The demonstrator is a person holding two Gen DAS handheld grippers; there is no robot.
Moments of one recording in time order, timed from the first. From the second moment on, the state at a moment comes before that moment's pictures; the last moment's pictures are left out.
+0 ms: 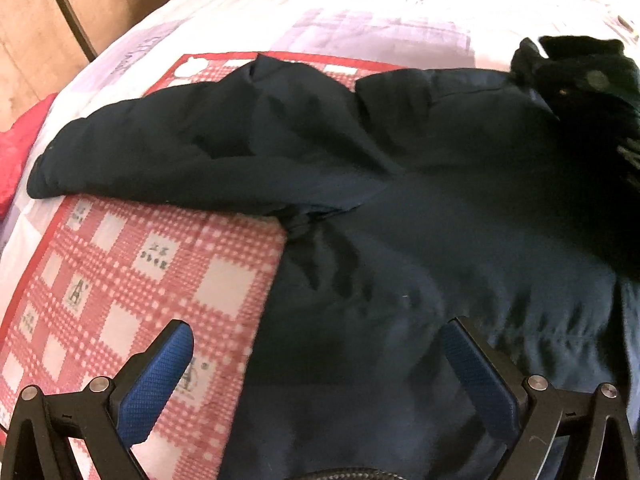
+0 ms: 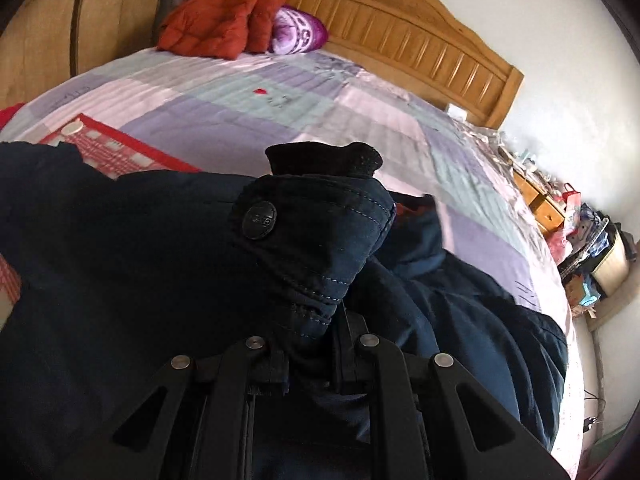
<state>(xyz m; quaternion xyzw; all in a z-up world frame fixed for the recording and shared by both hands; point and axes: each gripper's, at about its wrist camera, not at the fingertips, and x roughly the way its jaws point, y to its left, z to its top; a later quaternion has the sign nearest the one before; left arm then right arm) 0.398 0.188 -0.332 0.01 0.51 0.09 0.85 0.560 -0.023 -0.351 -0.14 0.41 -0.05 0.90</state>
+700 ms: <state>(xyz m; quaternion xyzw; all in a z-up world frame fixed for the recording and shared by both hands) 0.389 0.202 -0.342 0.01 0.52 0.09 0.85 0.538 -0.017 -0.401 -0.29 0.41 -0.01 0.87</state>
